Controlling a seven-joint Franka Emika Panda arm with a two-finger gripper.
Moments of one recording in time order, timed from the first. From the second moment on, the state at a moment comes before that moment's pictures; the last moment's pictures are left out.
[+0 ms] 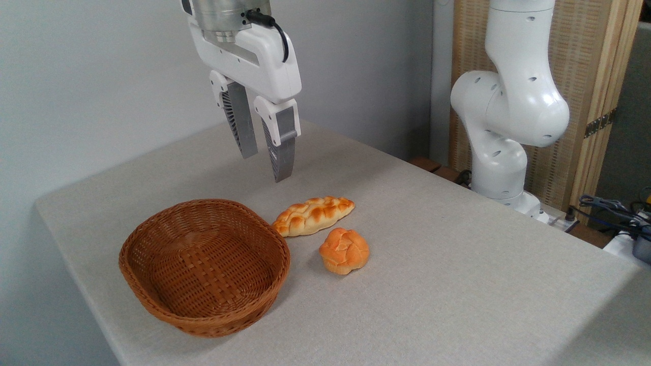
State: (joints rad) arm -0.14 -0.06 0.07 -1.64 -0.06 1.58 0.74
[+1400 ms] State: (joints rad) arm -0.34 -0.21 0.06 -2.21 -0.06 1.86 0.74
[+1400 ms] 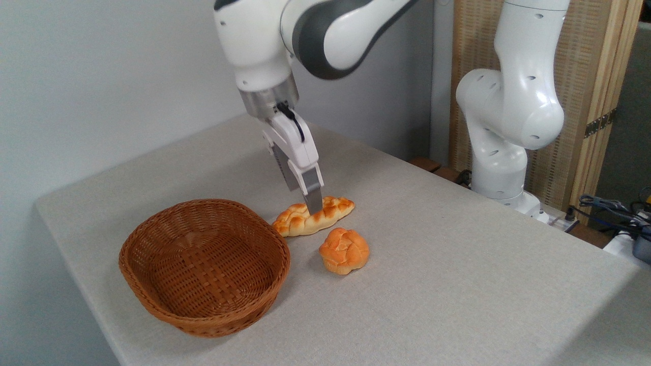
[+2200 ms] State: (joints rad) arm -0.35 -0.21 0.06 -2.34 -0.06 2.01 0.77
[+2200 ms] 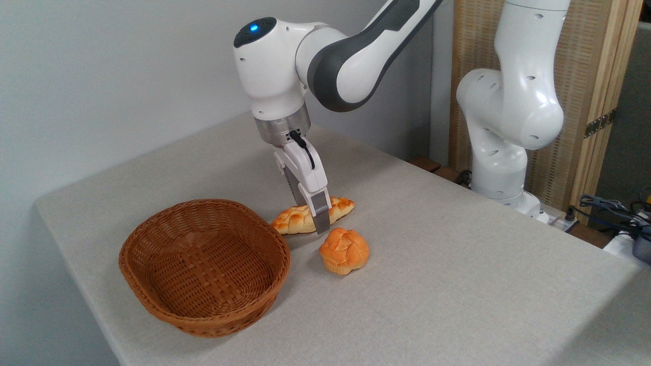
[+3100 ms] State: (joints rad) arm -0.36 -0.23 0.07 -2.10 -0.14 1.74 0.85
